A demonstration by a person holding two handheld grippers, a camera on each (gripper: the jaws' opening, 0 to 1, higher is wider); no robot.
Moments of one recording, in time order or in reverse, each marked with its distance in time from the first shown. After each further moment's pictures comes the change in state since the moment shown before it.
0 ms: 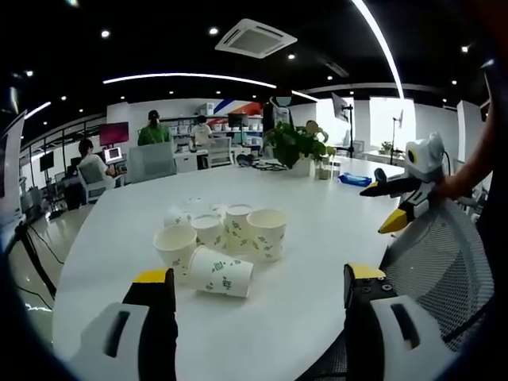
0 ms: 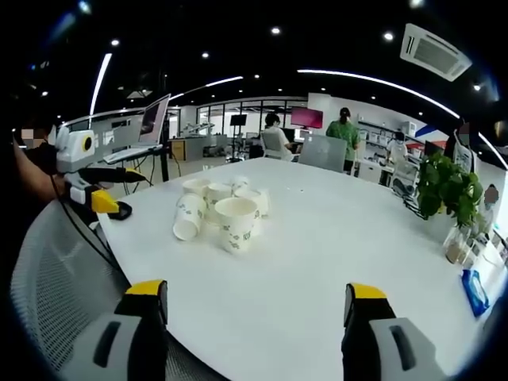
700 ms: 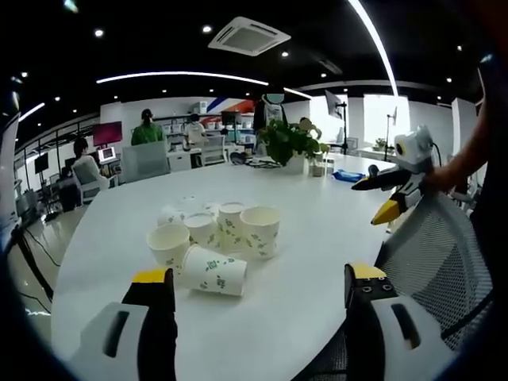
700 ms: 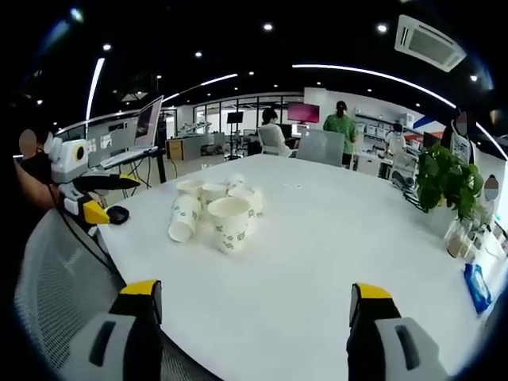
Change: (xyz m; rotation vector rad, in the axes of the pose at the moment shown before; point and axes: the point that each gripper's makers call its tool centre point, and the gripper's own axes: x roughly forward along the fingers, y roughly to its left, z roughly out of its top) left arm 0.000 0.012 -0.018 0.012 0.013 -0.026; right arm 0.004 -0.009 0.005 0.028 0.027 0.011
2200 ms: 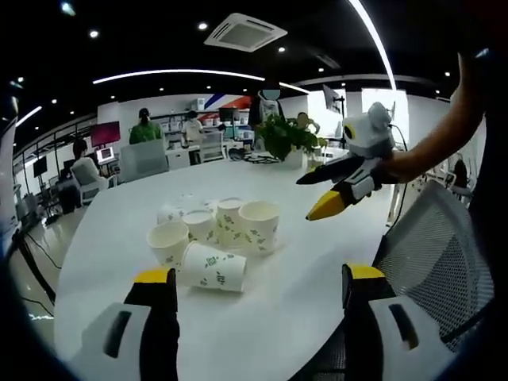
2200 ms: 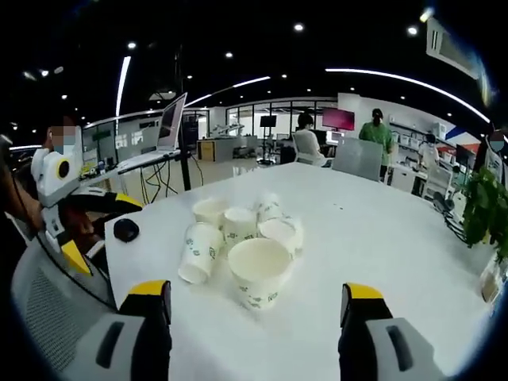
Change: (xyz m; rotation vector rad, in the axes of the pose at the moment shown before) left arm 0.003 -0.032 0.020 0.032 0.030 -0.002; right arm 0.098 0.032 0.060 -0.065 -0.032 0.171
